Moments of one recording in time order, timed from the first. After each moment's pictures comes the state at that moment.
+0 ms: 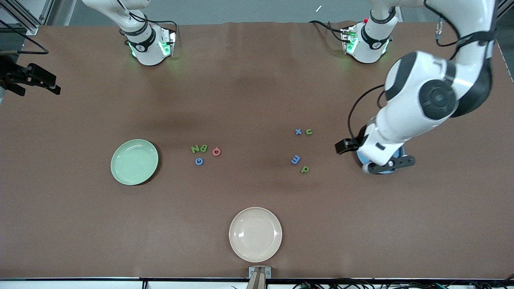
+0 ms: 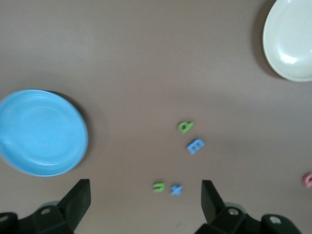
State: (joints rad) left arm -0.19 0.38 -0.21 -1.52 -0.04 1.87 -0.61; right arm -0.02 -0.10 -0.05 -1.66 0.01 1.49 -0.08
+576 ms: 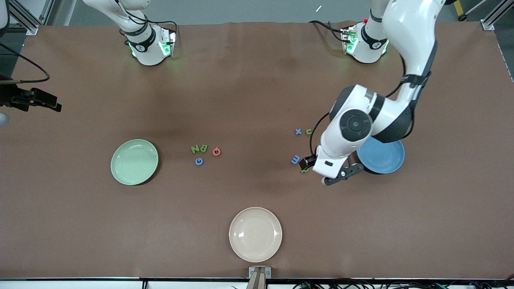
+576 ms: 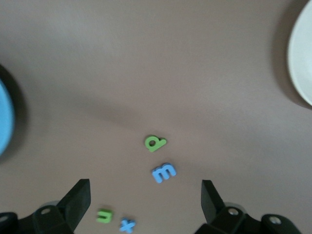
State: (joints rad) left arm -0.33 0.58 -0.20 -1.52 0.08 2.06 -0.98; right arm -0.09 0.03 -0.06 -1.66 0.01 1.54 -0.09
